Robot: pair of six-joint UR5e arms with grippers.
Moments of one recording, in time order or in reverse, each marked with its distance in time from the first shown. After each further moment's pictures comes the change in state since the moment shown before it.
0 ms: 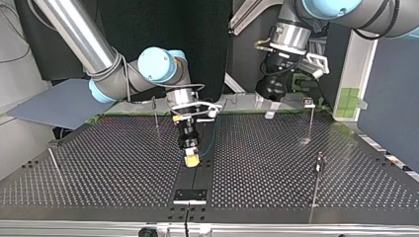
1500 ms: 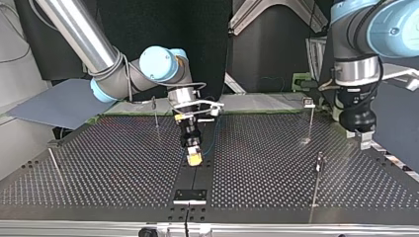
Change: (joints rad) left arm 0.333 -0.007 0.085 -0.036 -0.143 0.342; right arm 0.008 0.000 0.001 0.005 -0.004 -0.005
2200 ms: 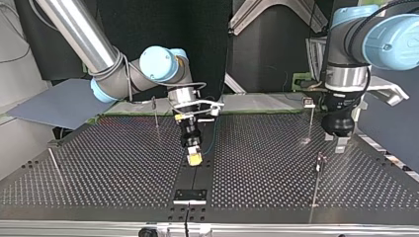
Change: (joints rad) left arm 0.007 -0.042 0.010 -0.008 0.184 0.033; right arm 0.000 0.000 0.000 0.002 0.000 0.000
